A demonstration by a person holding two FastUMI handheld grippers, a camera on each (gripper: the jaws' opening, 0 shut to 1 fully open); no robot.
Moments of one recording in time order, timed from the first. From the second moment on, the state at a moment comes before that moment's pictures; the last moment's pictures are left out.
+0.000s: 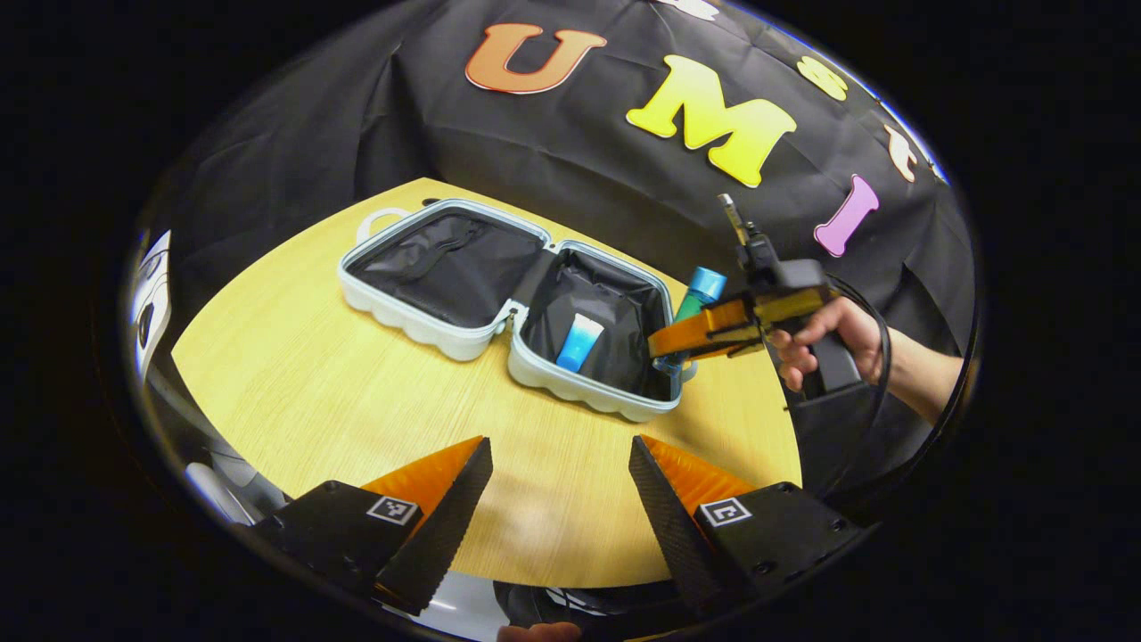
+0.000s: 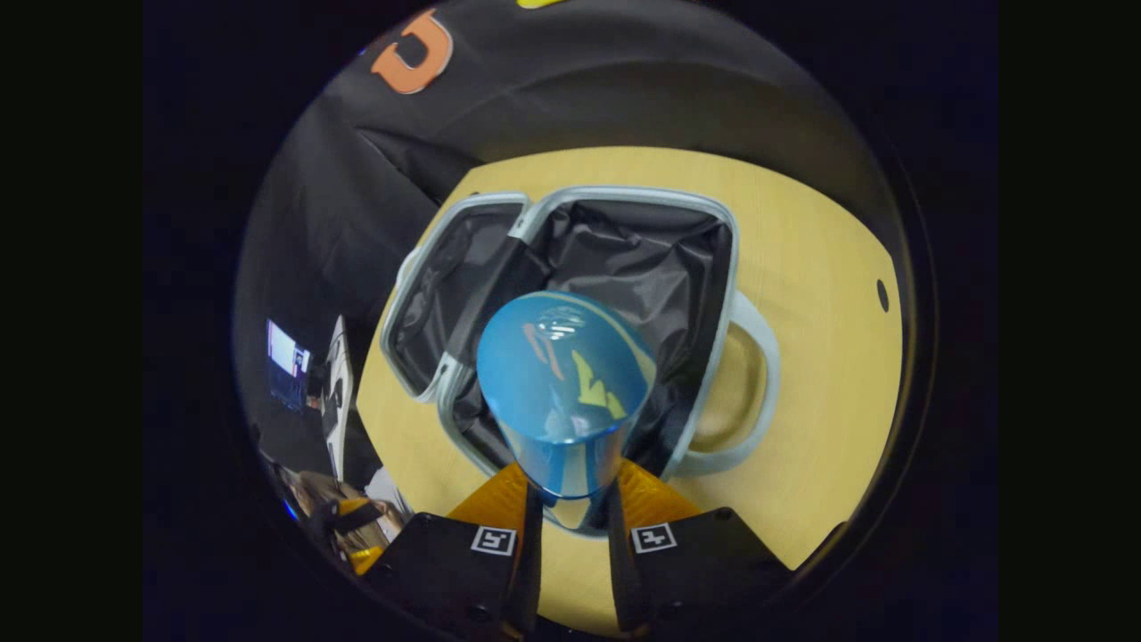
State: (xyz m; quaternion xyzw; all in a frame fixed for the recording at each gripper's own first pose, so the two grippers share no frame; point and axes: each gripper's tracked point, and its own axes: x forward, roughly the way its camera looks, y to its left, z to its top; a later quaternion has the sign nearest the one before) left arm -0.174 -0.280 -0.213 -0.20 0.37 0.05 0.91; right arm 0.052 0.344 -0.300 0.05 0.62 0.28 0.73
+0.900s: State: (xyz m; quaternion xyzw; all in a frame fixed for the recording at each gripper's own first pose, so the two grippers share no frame) left arm -0.202 -0.216 -0.199 -0.20 0.33 0.12 0.91; right arm 0.054 0.347 -0.364 0.06 0.72 0.05 0.68
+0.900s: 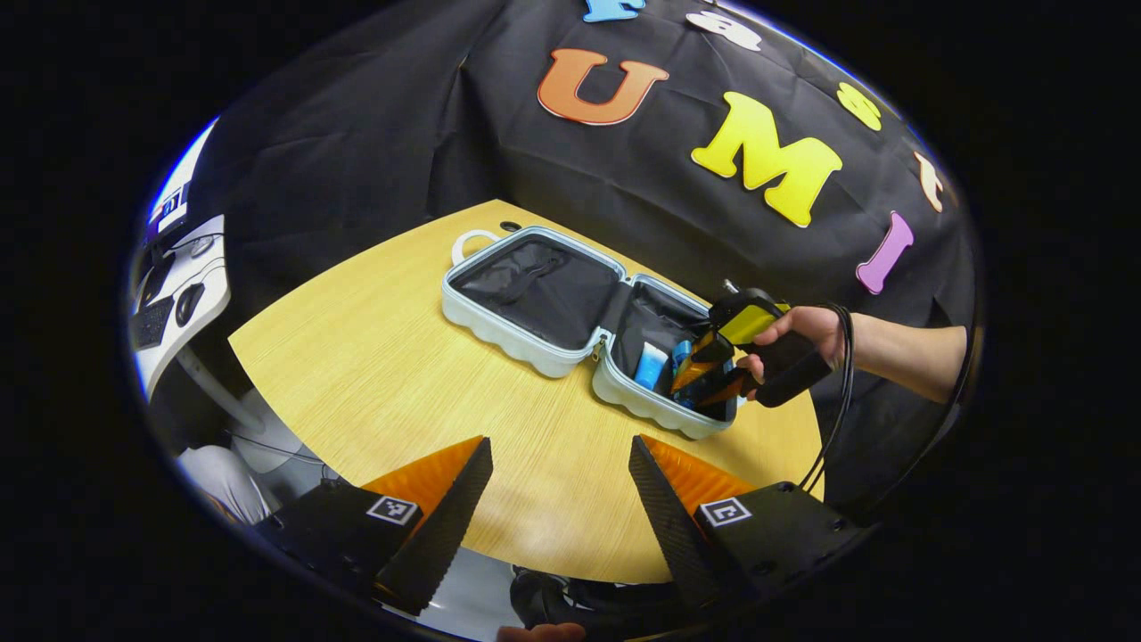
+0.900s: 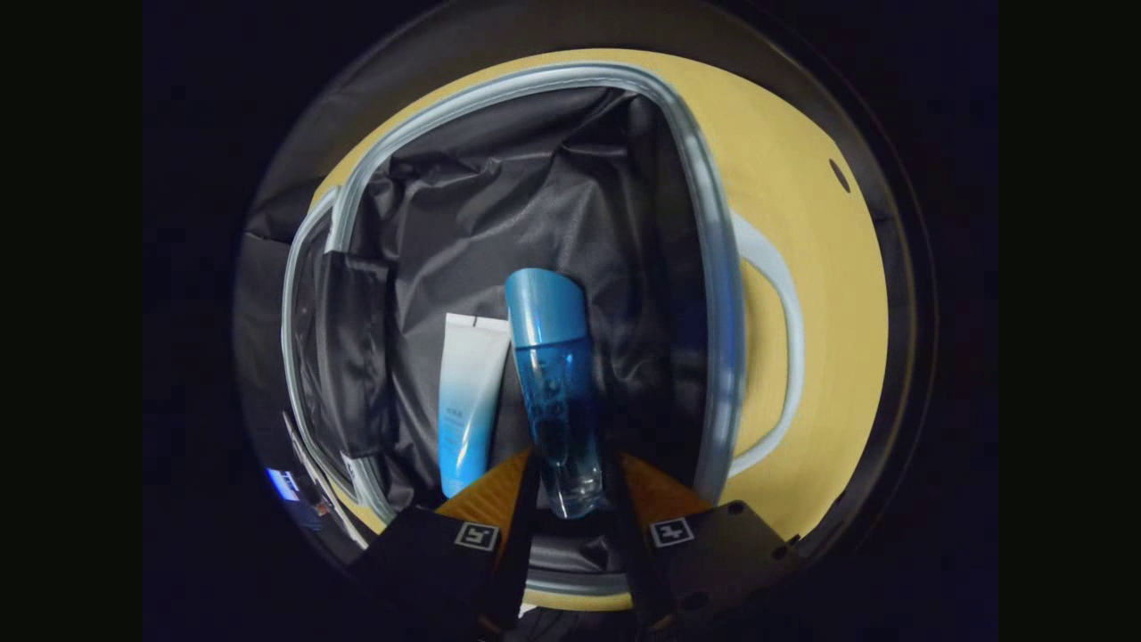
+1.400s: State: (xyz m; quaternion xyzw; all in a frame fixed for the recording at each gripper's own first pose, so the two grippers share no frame) left arm -0.137 -0.147 -0.187 -0.15 0.29 0.12 0.94; right arm 0.029 0.289 -0.218 0.02 0.47 0.19 0.86
